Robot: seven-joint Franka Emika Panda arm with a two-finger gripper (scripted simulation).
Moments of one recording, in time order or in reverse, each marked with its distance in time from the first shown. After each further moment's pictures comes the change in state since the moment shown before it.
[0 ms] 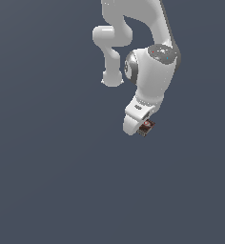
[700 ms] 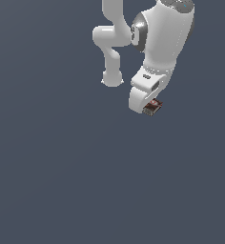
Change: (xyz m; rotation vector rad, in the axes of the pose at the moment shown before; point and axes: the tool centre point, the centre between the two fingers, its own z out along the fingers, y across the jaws) arm -0.013 -0.035 -0.083 0.001 0.002 0.000
